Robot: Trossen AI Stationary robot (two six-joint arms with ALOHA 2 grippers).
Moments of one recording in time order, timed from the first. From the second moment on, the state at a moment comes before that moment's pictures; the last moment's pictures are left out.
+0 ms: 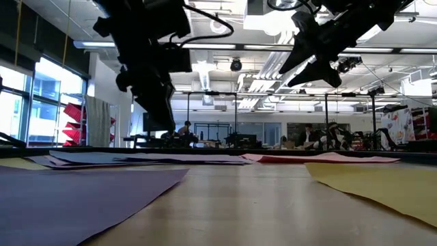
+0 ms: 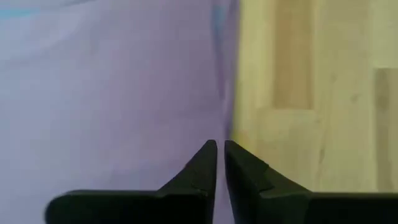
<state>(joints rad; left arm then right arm) 0.02 1.60 0.91 -0.38 -0.09 0.07 -0.23 1.09 0.72 -0.26 0.08 0.70</state>
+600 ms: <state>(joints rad) 0.01 1.78 0.87 -0.26 -0.13 0.04 -0.23 1.09 0.72 -0.30 0.05 0.71</state>
